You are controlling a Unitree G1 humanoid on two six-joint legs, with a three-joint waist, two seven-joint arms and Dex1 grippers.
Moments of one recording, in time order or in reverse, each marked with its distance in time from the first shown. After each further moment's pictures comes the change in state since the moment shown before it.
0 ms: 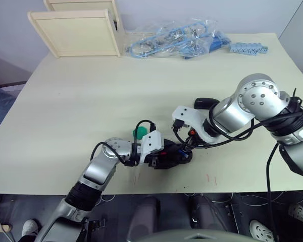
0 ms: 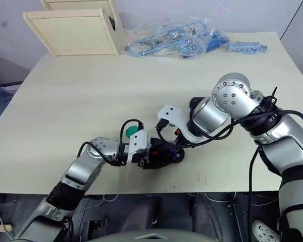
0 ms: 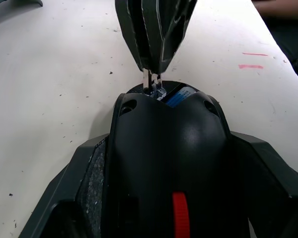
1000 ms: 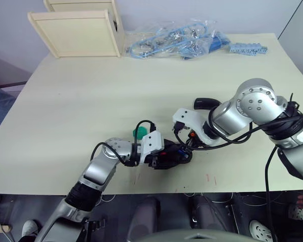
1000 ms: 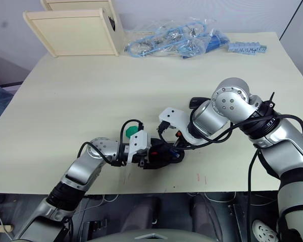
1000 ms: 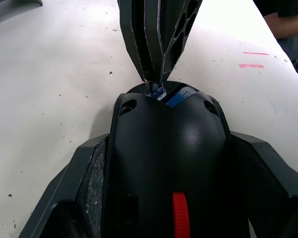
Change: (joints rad) left arm 0.002 0.000 -0.001 -0.001 0.006 -0.001 0.002; right arm 0.043 0.009 -0.011 -0.014 -0.087 0.000 0.036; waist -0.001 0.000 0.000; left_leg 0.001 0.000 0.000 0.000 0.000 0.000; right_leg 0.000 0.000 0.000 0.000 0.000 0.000
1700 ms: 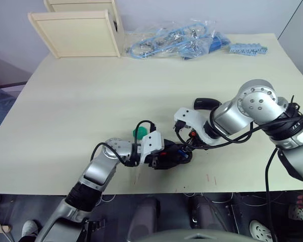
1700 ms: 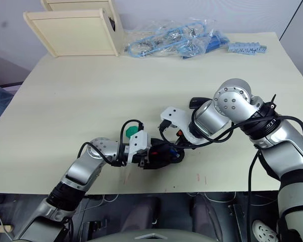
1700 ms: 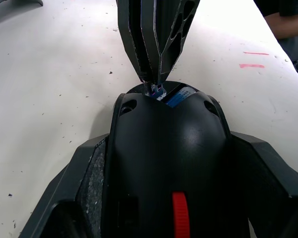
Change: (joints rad) left arm 0.002 -0.002 0.000 0.000 0.002 -0.001 0.002; right arm 0.019 -0.003 -0.019 0.027 0.014 -0.003 -0.008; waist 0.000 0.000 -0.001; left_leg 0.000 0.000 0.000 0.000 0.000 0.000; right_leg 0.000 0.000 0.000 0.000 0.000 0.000
